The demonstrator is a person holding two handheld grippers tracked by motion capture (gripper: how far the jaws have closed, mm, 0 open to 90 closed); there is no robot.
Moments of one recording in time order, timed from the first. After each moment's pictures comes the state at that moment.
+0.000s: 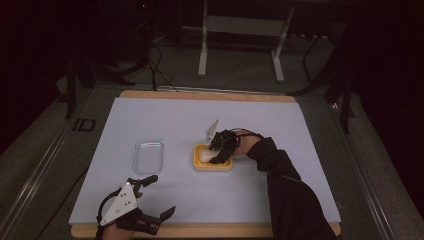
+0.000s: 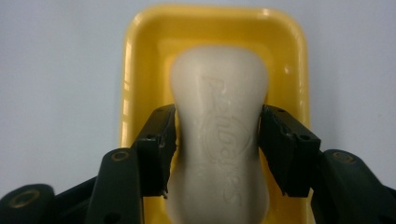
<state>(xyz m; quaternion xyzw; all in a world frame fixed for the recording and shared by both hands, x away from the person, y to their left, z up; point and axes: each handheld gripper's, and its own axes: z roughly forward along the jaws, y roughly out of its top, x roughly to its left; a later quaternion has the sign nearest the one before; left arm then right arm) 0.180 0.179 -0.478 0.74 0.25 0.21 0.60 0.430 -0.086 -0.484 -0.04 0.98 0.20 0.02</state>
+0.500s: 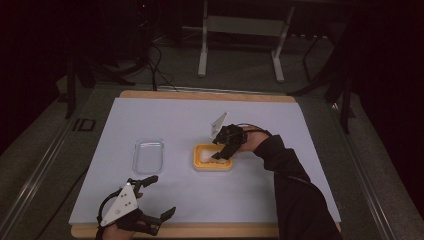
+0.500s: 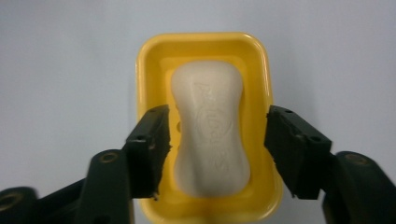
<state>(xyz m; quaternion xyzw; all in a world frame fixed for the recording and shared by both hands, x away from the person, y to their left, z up) 0.179 0.178 -0.478 0.74 0.24 0.21 0.59 0.424 -0.101 -0.450 0.01 0.97 0.23 0.04</state>
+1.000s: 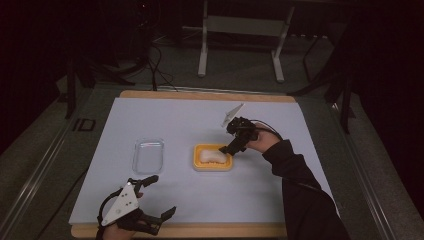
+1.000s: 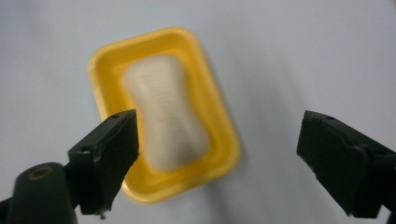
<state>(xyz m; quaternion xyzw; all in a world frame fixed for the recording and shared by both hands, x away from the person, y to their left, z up) 0.180 0.178 -0.478 0.74 0.24 0.21 0.59 0.428 -0.131 -0.434 0.15 0.95 0.25 0.08</state>
